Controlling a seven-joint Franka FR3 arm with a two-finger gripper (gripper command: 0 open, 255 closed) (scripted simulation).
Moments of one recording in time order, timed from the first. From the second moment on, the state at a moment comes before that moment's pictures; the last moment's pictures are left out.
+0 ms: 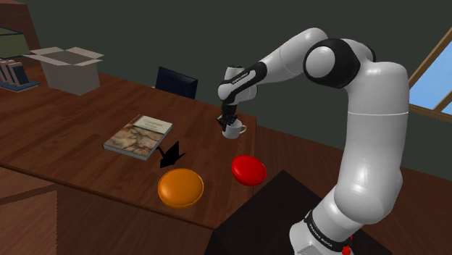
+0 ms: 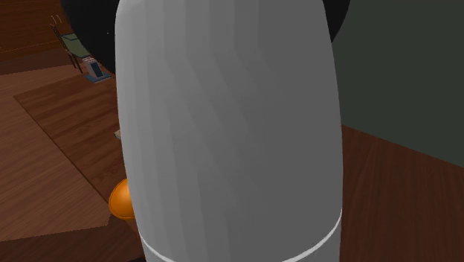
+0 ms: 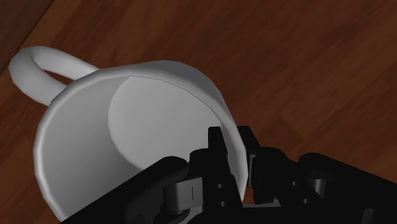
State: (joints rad) arm -0.11 0.50 -0.10 -1.91 -0.02 2.34 -0.02
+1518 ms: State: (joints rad) arm 0.02 0.24 -0.04 -2.08 -0.05 2.25 0.17
